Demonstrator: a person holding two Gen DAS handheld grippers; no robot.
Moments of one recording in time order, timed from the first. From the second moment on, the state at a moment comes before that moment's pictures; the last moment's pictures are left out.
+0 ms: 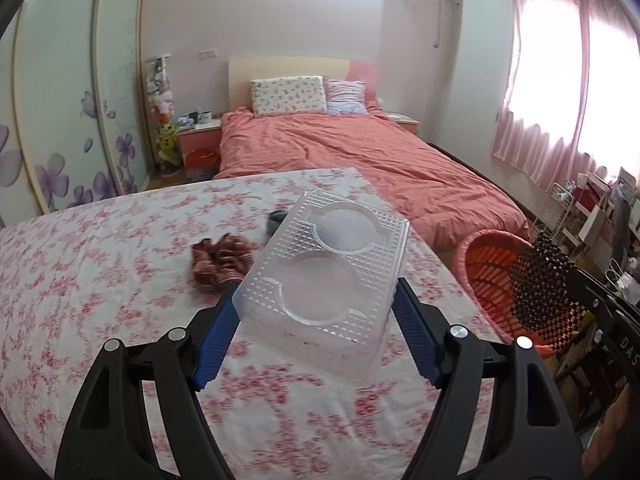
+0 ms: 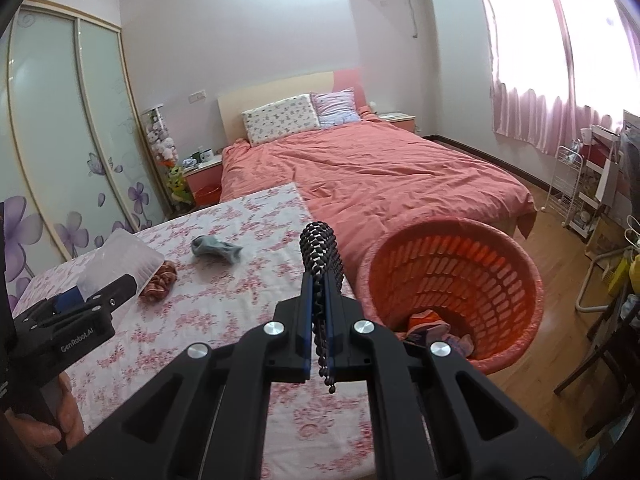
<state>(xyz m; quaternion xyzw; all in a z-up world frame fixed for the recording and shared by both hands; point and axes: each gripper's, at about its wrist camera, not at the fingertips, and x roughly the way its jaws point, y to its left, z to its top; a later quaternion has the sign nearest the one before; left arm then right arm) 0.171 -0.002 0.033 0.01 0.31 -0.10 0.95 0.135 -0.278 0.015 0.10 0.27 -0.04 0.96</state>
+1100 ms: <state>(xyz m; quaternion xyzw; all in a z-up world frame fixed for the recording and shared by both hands) 0.184 -0.150 0.020 0.03 0.31 -0.24 0.92 0.148 -0.405 0.005 0.15 0.23 -0.13 0.95</state>
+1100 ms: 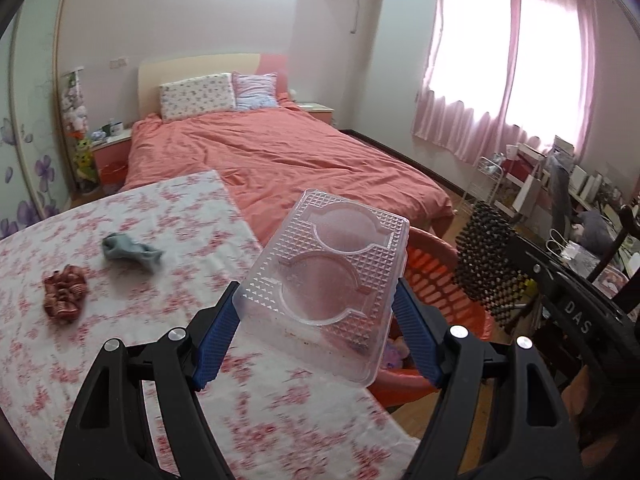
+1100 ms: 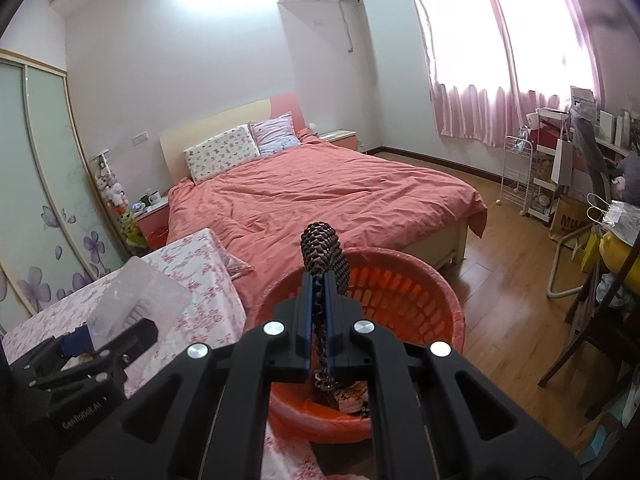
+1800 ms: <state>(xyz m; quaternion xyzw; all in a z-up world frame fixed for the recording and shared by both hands) 0.205 -0.211 -0.004 0.03 0.34 -0.28 0.90 0.172 -0.443 -0.014 0.17 0.22 -0.14 0.95</state>
